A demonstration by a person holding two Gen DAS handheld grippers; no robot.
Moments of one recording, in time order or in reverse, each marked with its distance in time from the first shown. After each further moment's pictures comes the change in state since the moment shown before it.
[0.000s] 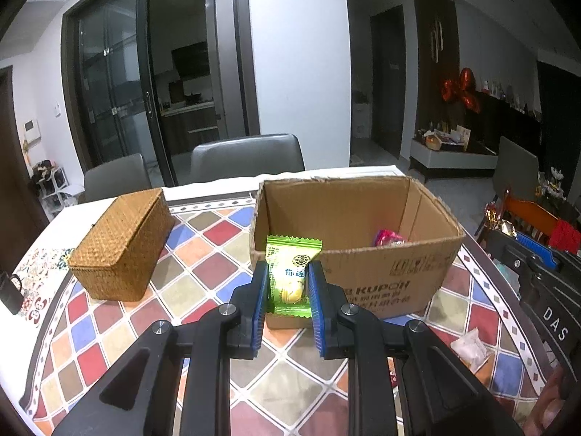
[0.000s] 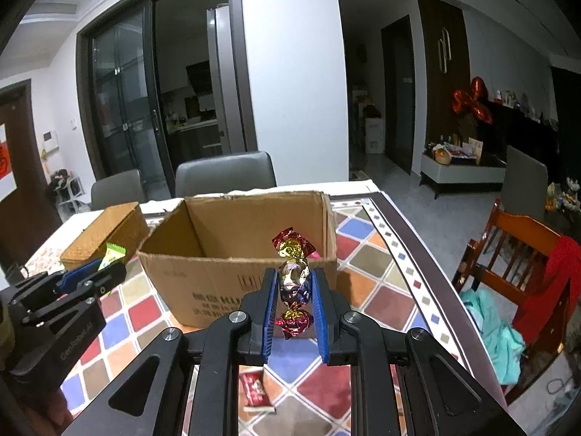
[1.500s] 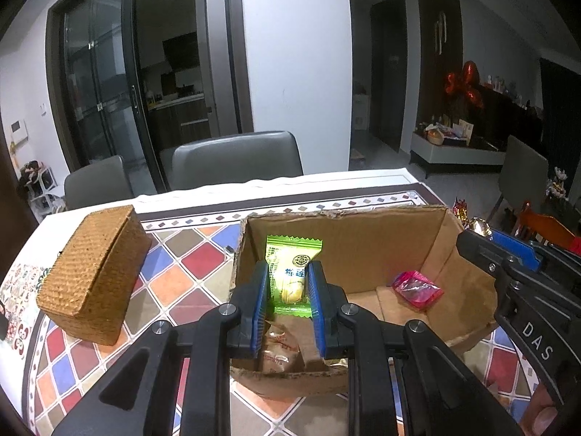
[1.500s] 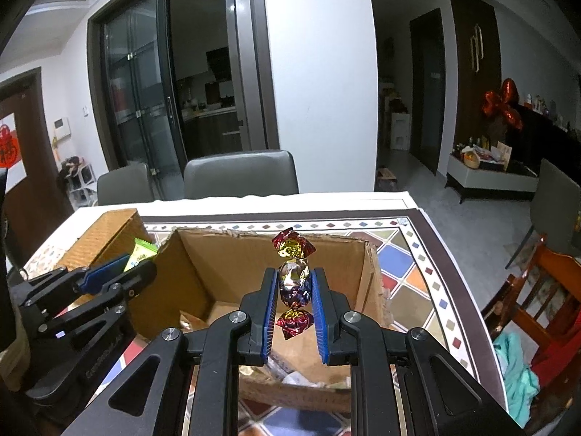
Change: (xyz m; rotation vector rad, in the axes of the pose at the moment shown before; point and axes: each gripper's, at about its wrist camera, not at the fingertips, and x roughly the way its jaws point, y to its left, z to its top) left arm 0.101 0.001 0.053 0.006 0.051 -0.016; right arm 0.104 0.016 0.053 -0.059 0.068 0.076
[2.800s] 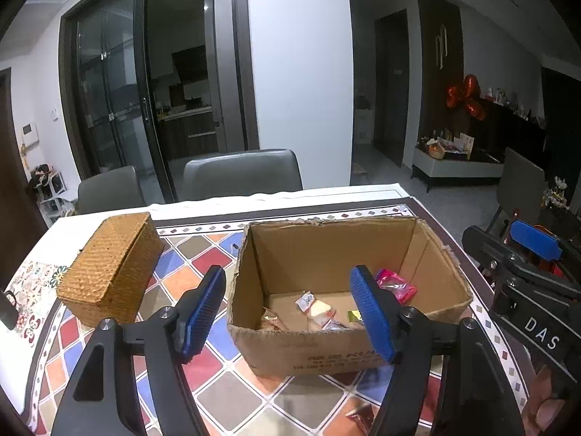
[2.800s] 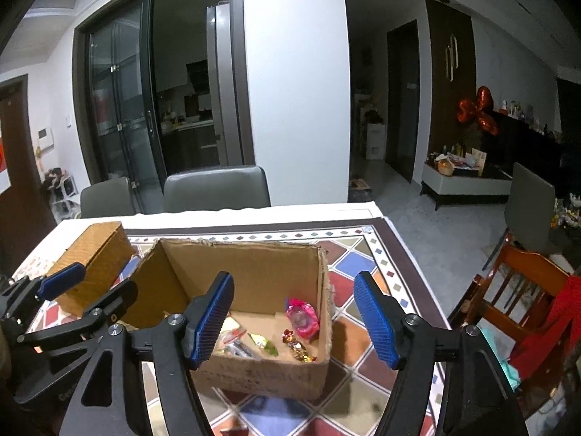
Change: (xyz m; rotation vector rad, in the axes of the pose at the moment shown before) left arm -0.063 -0.012 -0.006 -0.014 -0.069 0.023; right arm -0.056 -0.017 -0.001 0.023 -0.071 -0.100
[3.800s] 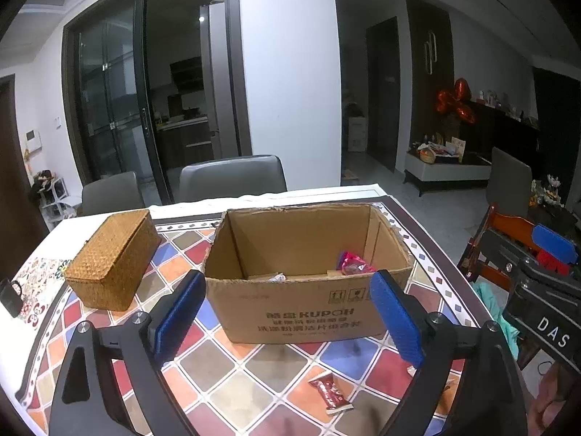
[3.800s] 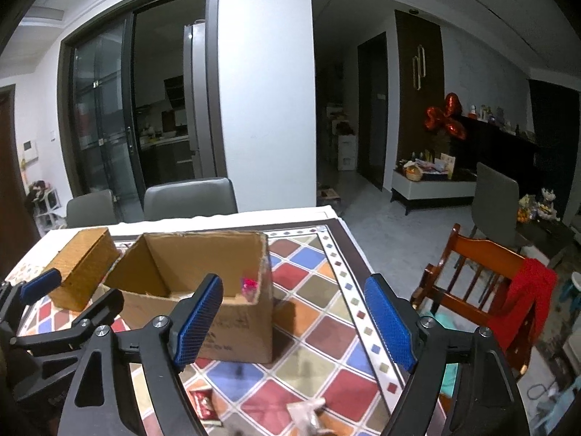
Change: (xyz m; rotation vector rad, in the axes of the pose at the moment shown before) left arm -0.052 -0.045 -0.027 0.006 -0.037 -0.007; right arm -0.071 -0.045 -0.031 0.034 -0.043 -0.098
